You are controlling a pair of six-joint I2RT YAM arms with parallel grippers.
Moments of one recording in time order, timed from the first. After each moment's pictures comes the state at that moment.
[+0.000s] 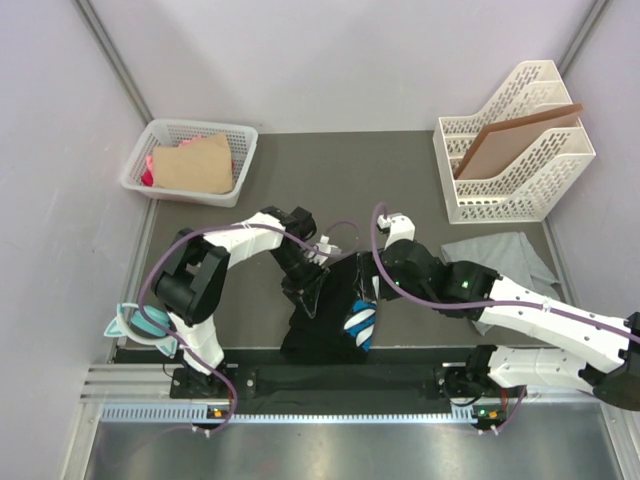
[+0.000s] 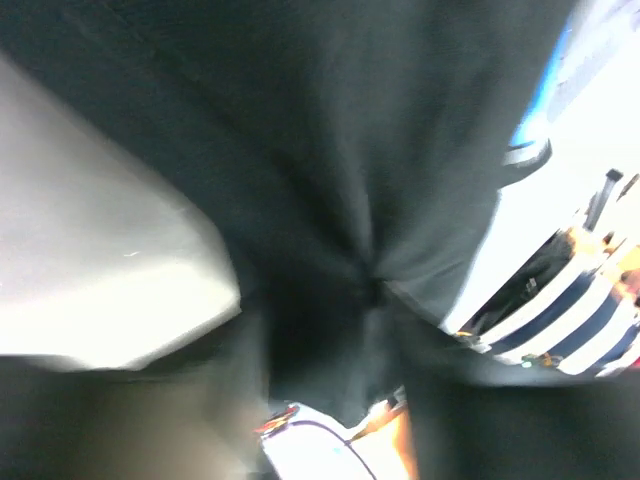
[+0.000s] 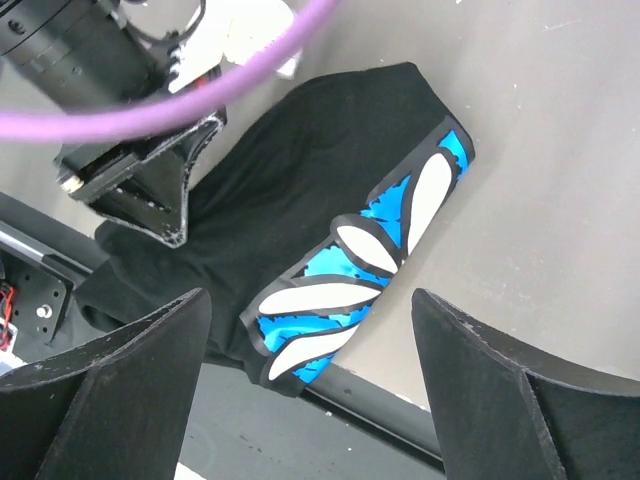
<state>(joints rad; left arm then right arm) -0.56 1.81 1.17 -1.02 0.64 0.11 1.08 1.05 0.96 -0.65 0.34 0.63</state>
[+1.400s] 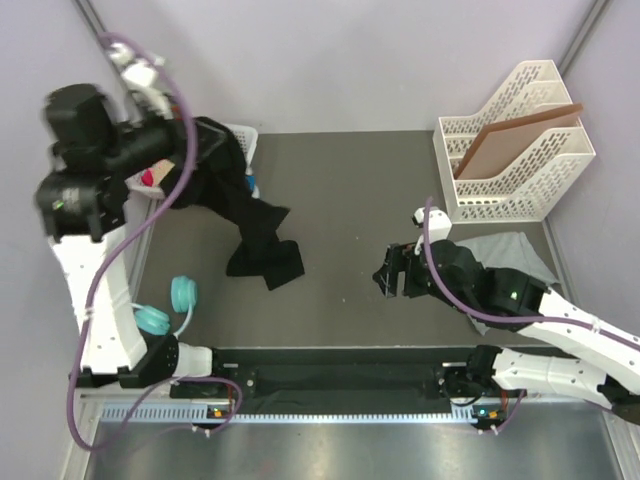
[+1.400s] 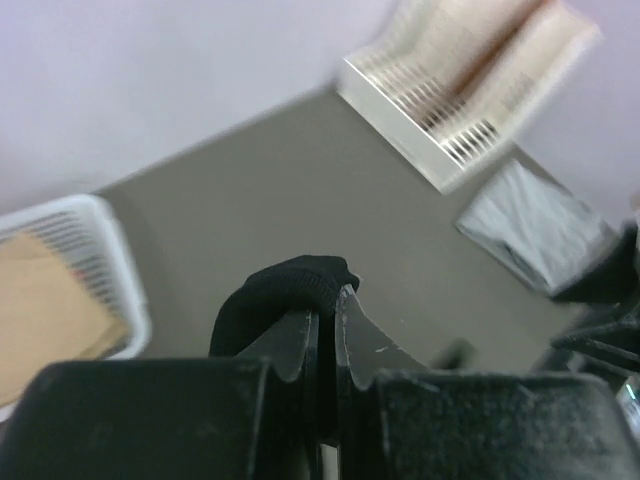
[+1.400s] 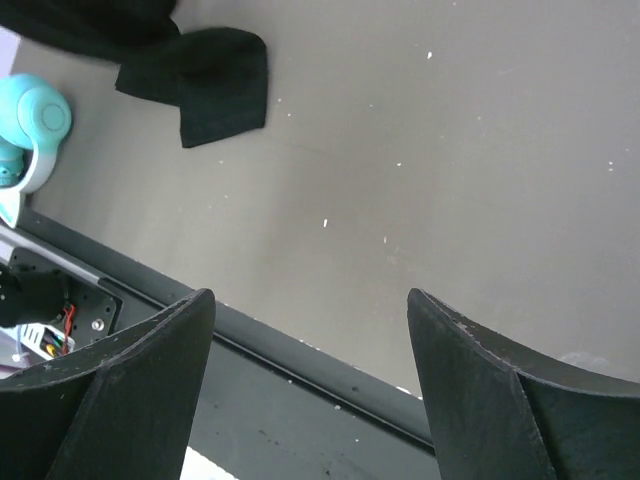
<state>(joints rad) 0.07 1.35 2.22 -1.05 0.70 0.00 1.08 0.87 1.00 -0.74 0.40 0.66</state>
